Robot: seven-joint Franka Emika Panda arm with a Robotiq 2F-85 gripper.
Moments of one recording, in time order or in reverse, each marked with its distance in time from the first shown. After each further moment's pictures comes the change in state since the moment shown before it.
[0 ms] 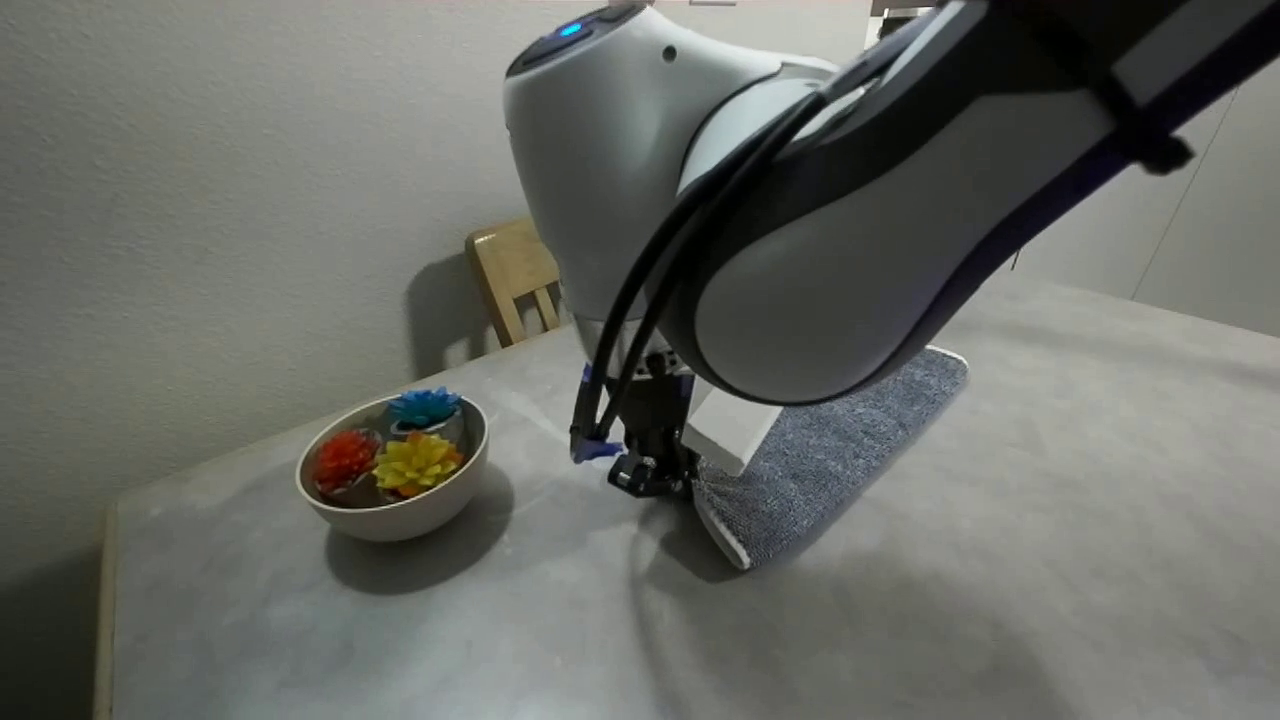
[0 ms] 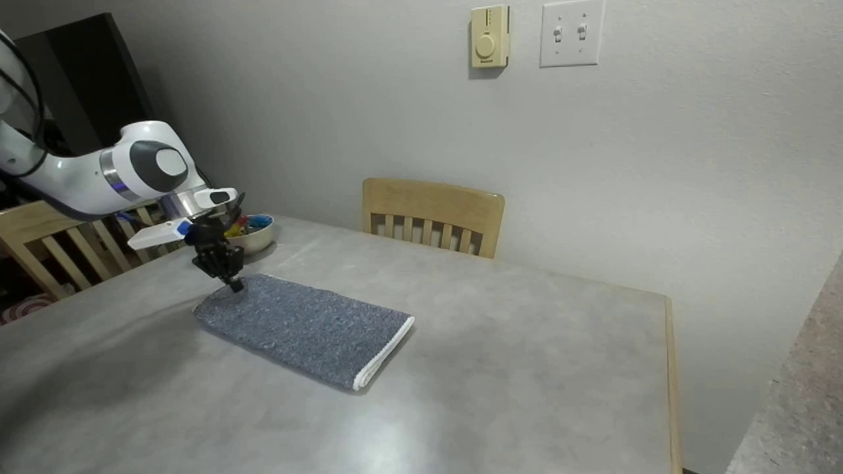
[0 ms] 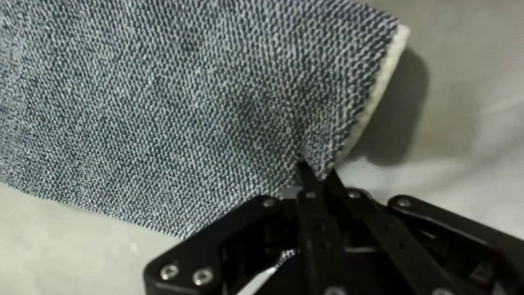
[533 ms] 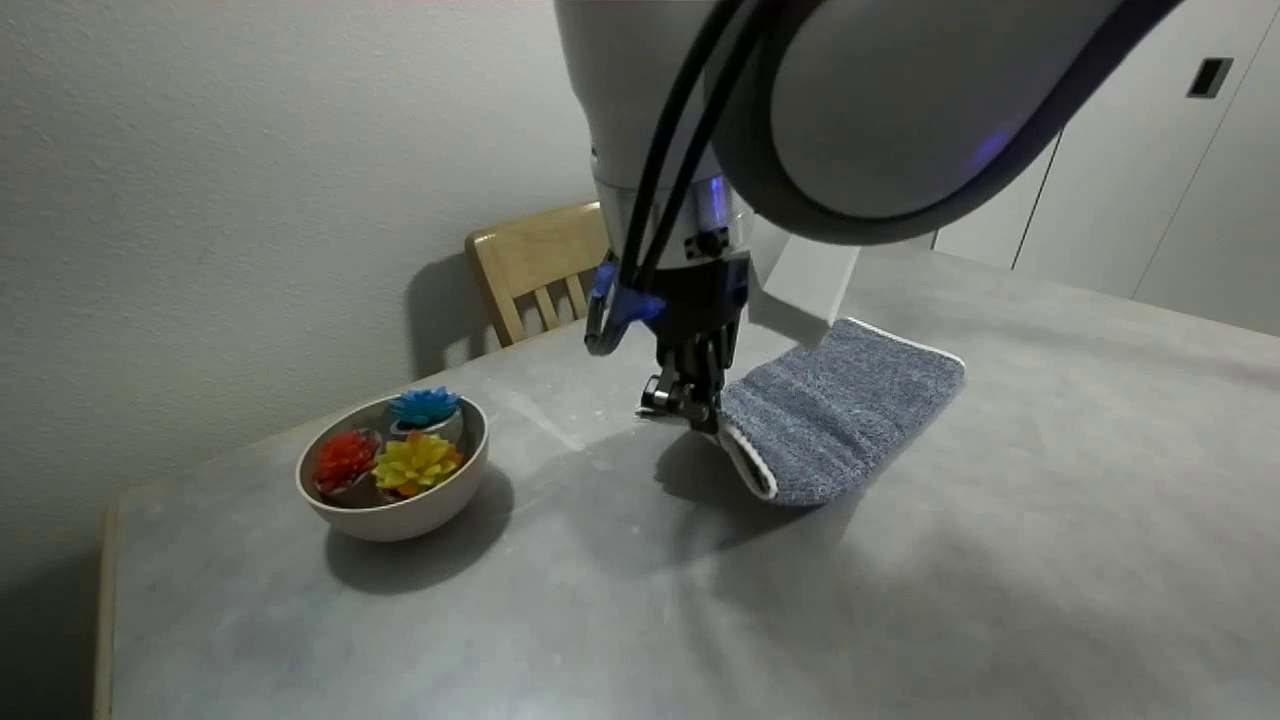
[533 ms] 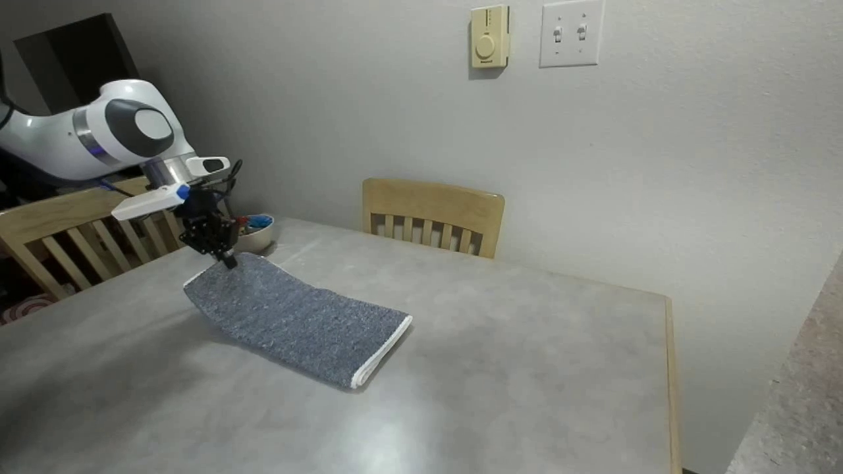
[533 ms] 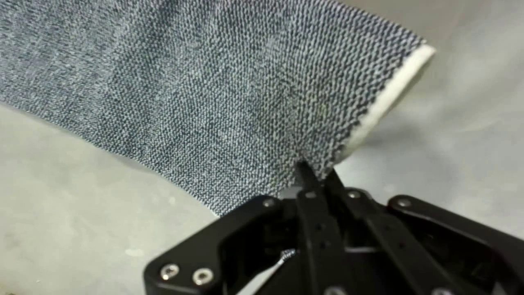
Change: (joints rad) arm -0.050 -0.176 0.027 -0.115 0.003 -0.027 -0.197
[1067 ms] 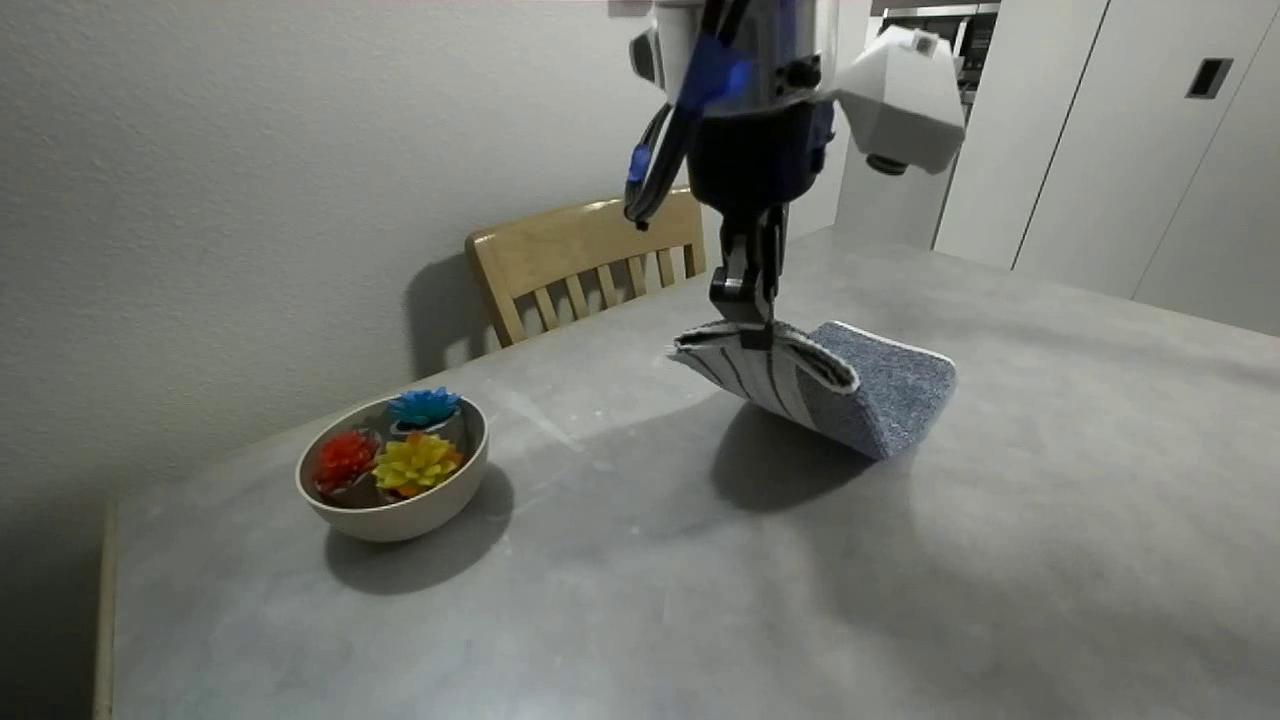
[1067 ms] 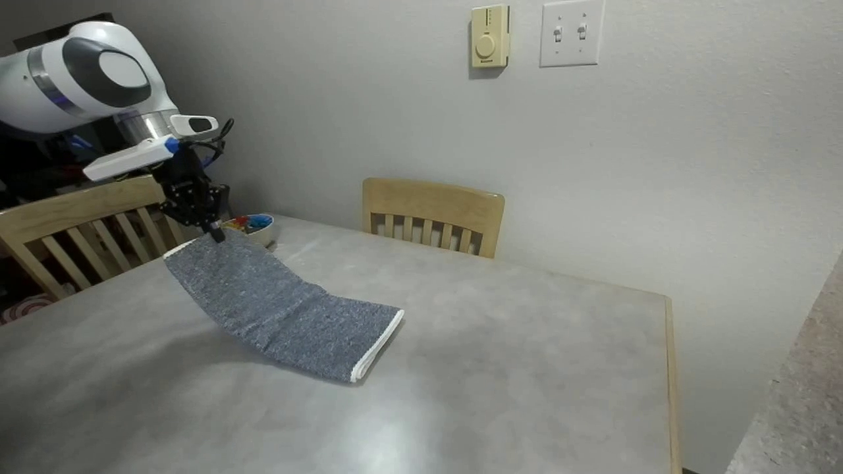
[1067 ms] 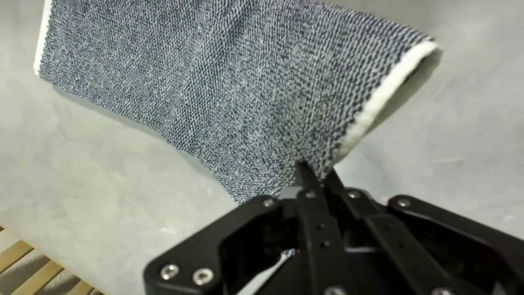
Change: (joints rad) arm -0.079 -0.195 0.052 -0.103 0.011 -0.092 -0.170
